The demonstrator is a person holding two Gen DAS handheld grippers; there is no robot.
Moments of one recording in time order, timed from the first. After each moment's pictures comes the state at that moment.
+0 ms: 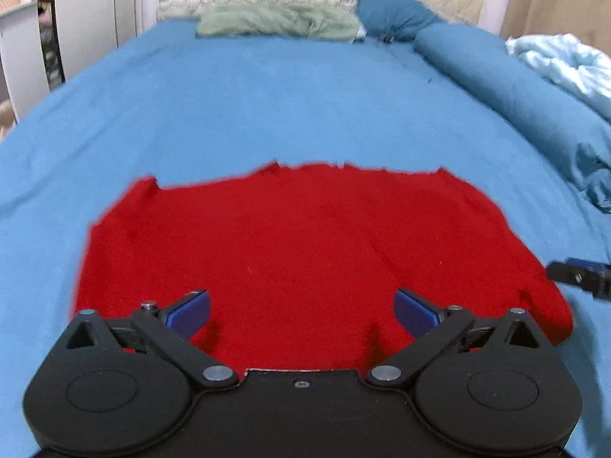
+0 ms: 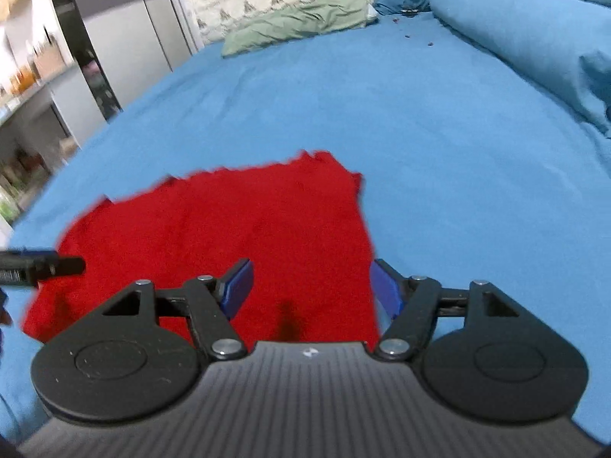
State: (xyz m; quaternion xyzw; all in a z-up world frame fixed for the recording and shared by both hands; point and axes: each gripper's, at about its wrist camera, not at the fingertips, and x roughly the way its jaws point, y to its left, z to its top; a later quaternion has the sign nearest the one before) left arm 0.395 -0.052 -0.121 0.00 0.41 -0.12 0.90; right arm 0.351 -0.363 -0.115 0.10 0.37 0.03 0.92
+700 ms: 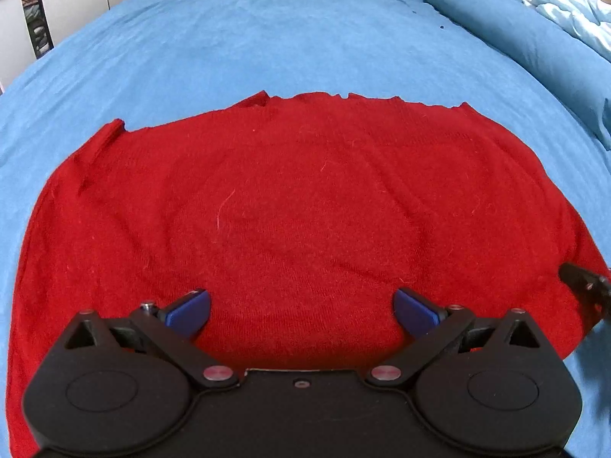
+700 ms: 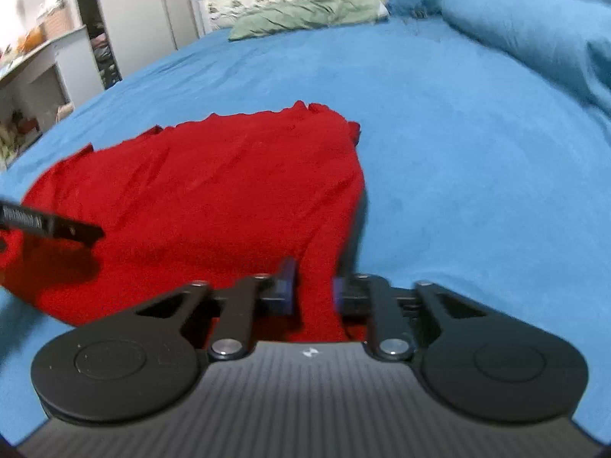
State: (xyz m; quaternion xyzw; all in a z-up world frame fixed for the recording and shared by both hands) left arm 0.405 -0.072 -0.161 0.03 0.46 -0.11 0.88; right arm 0.339 -0.359 -0.161 0.10 0.37 0.04 0.92
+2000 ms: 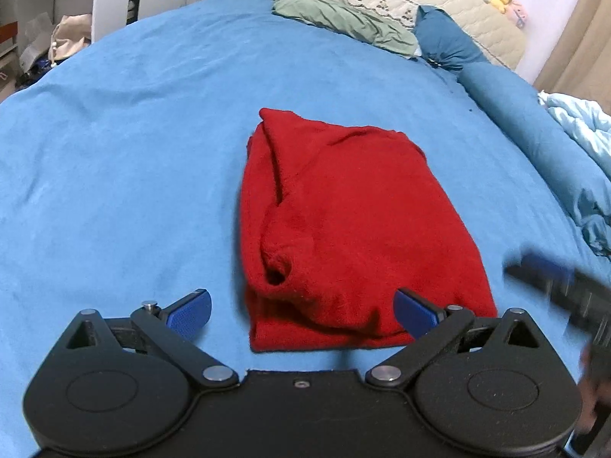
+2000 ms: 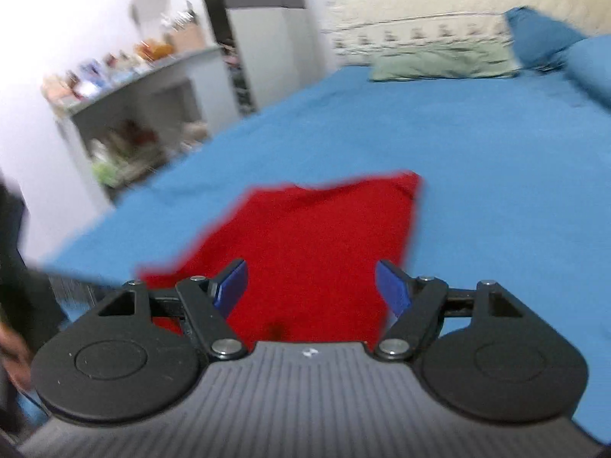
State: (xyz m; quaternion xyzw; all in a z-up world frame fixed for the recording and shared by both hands) left arm 0.315 0.121 -0.126 -0.11 0.42 -0.10 0.89; right arm 0.295 -0.137 -0.110 0.04 0.29 0.16 0.94
